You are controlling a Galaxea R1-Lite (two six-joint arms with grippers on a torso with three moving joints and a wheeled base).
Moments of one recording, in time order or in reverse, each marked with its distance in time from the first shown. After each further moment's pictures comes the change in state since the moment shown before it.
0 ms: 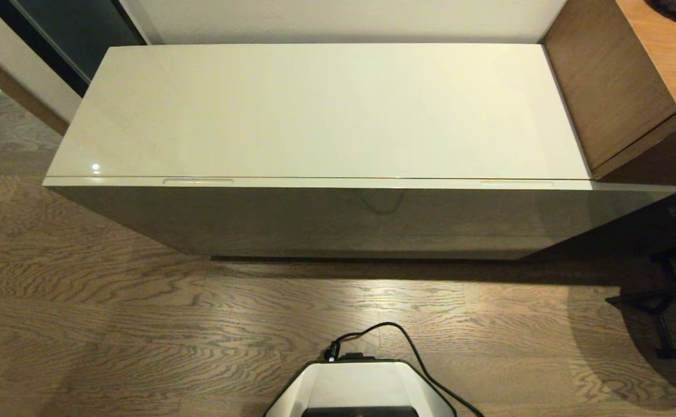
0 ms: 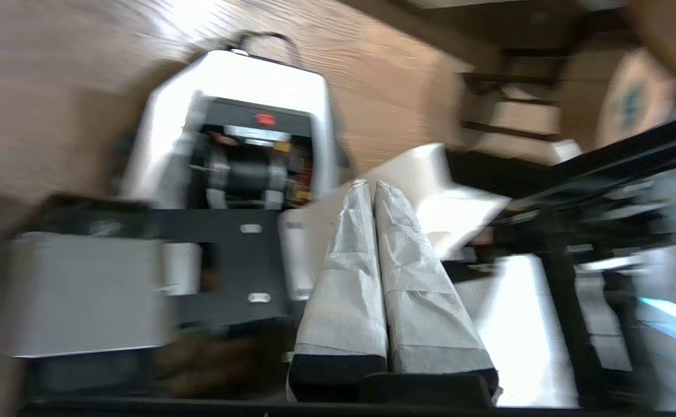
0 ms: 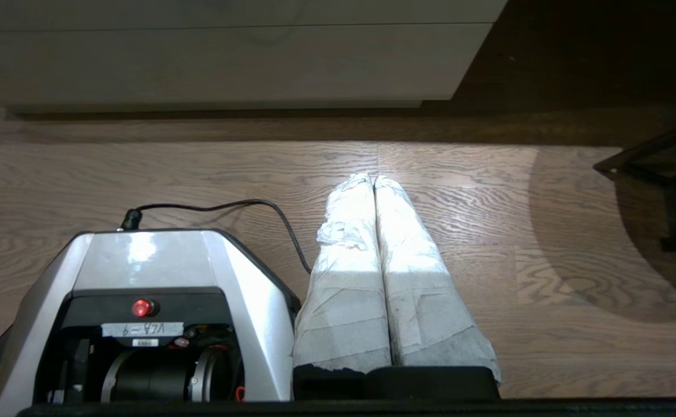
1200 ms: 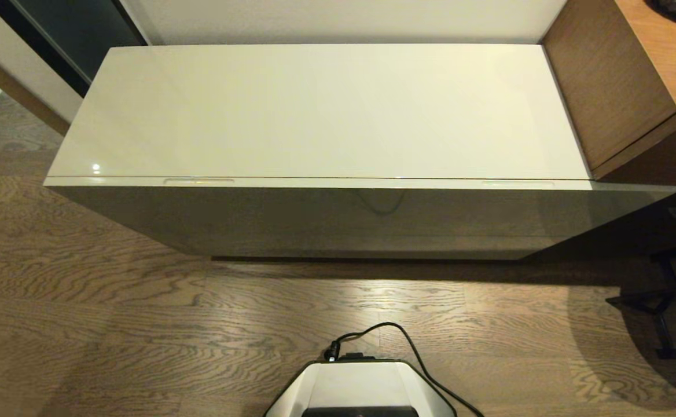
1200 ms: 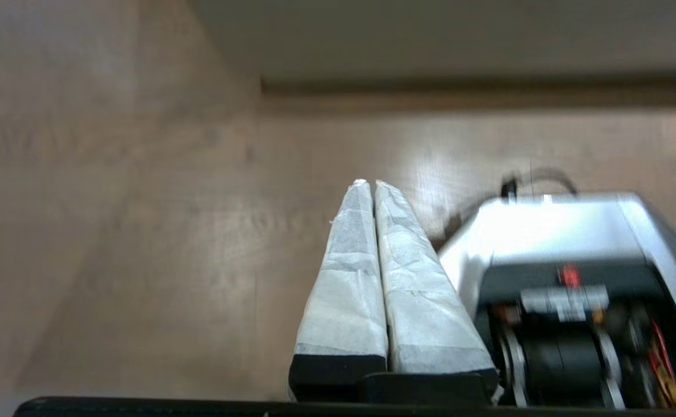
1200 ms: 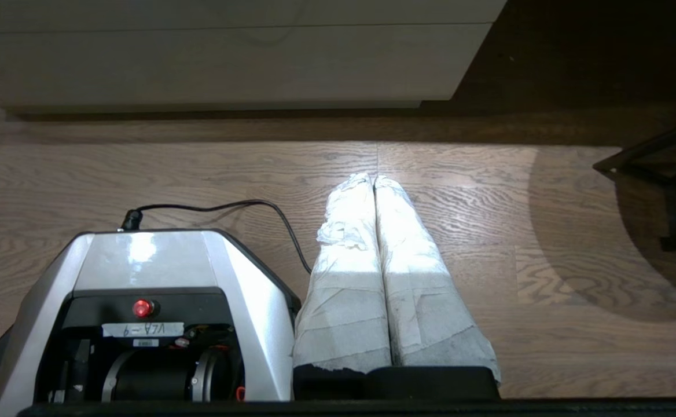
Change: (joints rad) left arm 0.110 -0.498 1.588 -1.363 0.361 0.546; right arm 0.000 0.000 0.000 0.000 0.000 0.002
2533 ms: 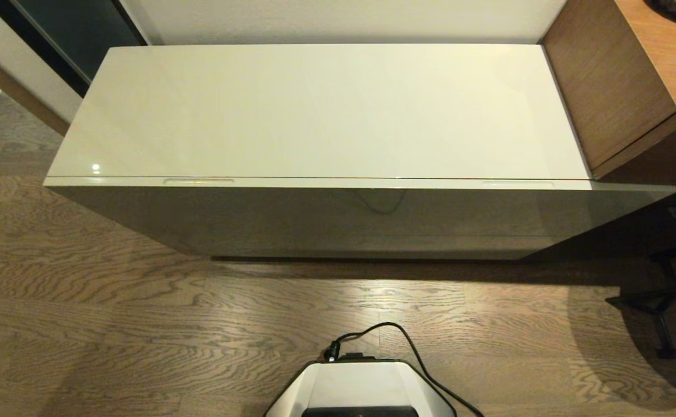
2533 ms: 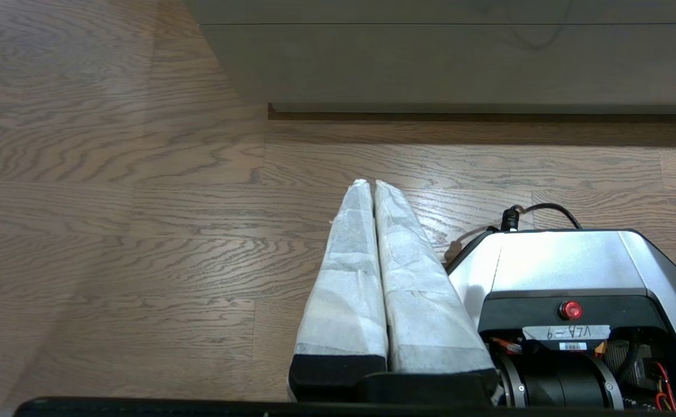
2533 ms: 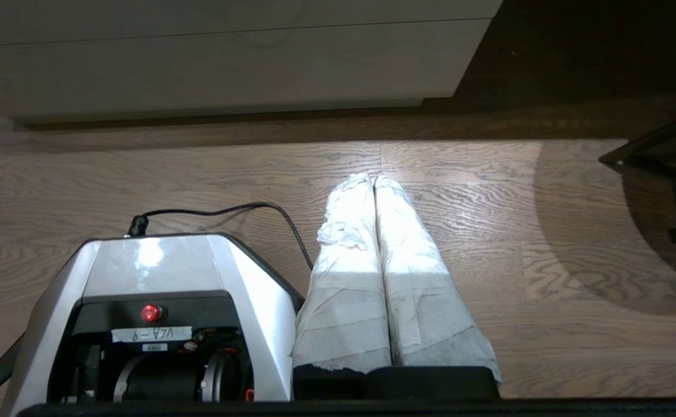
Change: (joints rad) left arm 0.001 -0.002 0.024 -0.113 0.015 -0.027; right arm 0.000 0.000 0.001 -0.001 -0.007 0.030
